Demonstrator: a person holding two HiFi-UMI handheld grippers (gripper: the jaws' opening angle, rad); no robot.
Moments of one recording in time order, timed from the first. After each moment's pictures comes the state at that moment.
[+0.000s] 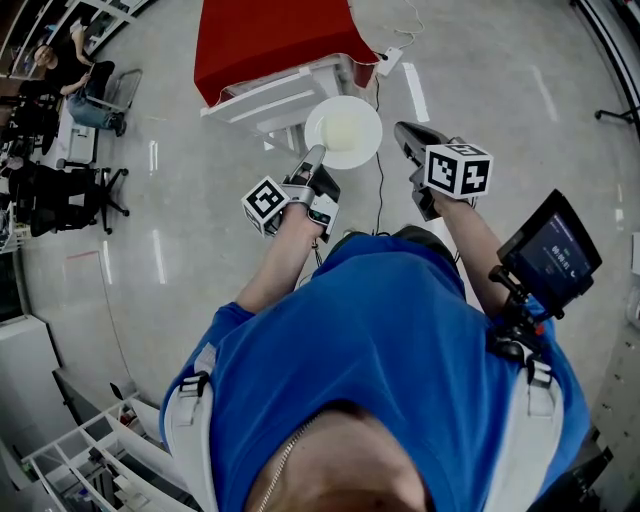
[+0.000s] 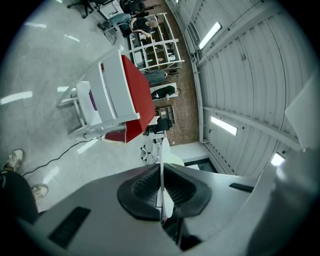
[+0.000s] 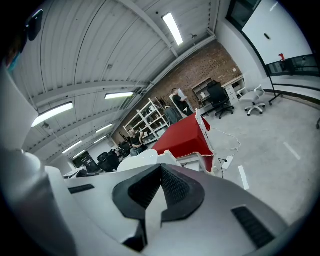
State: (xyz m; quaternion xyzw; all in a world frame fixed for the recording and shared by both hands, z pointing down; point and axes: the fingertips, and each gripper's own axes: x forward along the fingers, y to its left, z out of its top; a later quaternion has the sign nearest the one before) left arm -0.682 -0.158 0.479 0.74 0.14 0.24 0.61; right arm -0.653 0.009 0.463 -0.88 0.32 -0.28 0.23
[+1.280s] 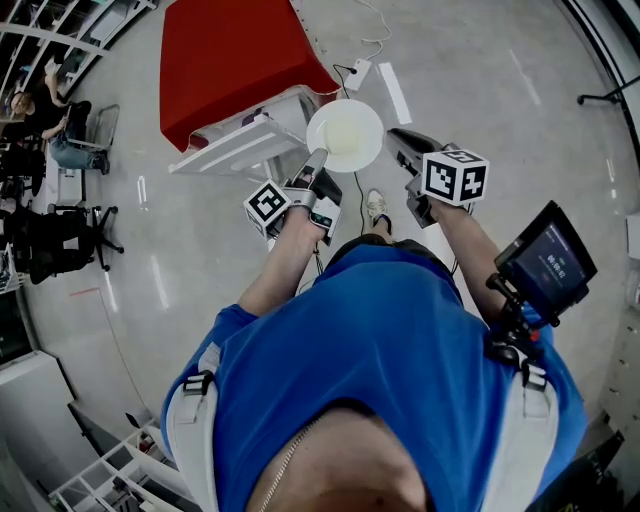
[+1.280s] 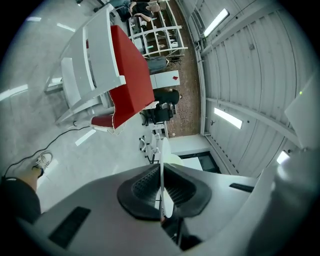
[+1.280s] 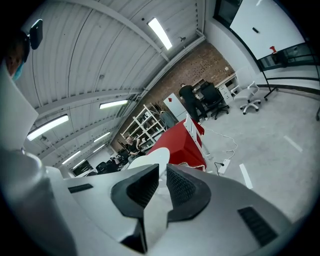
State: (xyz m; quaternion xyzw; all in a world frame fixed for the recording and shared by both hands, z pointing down) left arm -0.582 -0.067 0.503 0.72 0.17 0.28 0.61; right arm -0.577 0.080 0.480 -0.87 0.30 -0.26 0.27
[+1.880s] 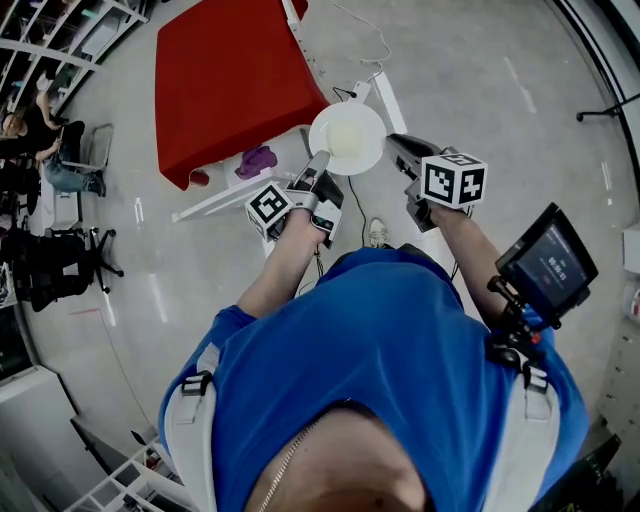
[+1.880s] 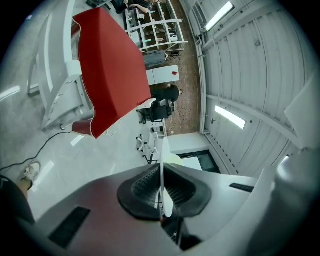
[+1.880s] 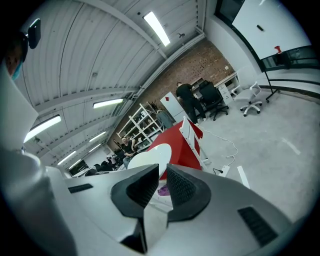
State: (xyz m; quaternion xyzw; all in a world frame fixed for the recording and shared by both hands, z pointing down) left arm -0.474 -0.059 0.496 0.72 0.19 0.29 0.60; right arm -0.476 0.080 0.477 -0.88 0.29 -0.28 0.26
